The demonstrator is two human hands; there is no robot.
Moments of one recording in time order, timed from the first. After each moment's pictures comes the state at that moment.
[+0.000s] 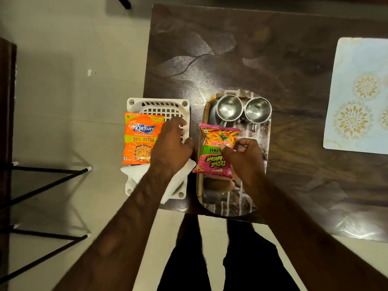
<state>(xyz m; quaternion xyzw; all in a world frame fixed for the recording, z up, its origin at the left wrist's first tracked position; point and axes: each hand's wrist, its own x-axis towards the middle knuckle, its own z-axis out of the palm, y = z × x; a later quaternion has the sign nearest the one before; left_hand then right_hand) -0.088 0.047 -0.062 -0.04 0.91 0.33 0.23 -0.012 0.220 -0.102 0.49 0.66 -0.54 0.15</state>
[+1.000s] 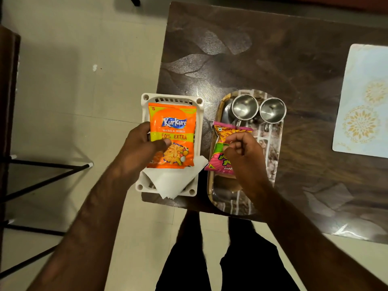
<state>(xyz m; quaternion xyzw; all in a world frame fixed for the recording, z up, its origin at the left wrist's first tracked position) -0.100 -0.050 -0.025 -0.22 0.76 0.51 0.34 -0.011 0.183 -0.065 0.34 0.72 -0.60 0.10</state>
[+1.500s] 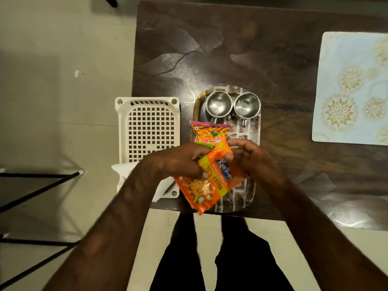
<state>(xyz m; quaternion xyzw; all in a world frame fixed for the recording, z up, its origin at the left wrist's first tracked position) -0.094 0.069 -0.028 0.15 0.67 0.35 0.64 0.018 0.267 -0.063 0.35 0.54 -0.73 0.23</state>
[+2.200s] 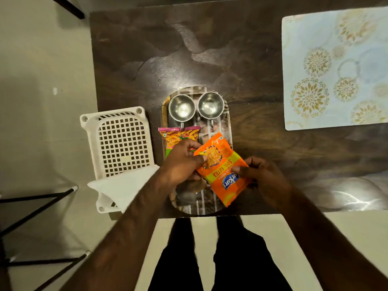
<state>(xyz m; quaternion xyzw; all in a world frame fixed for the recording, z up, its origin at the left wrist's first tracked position) -0.054 0.143 -0.057 -0.14 0.72 0.43 0.53 0.081 0.338 -0.087 0.44 0.47 -0.72 0.25</state>
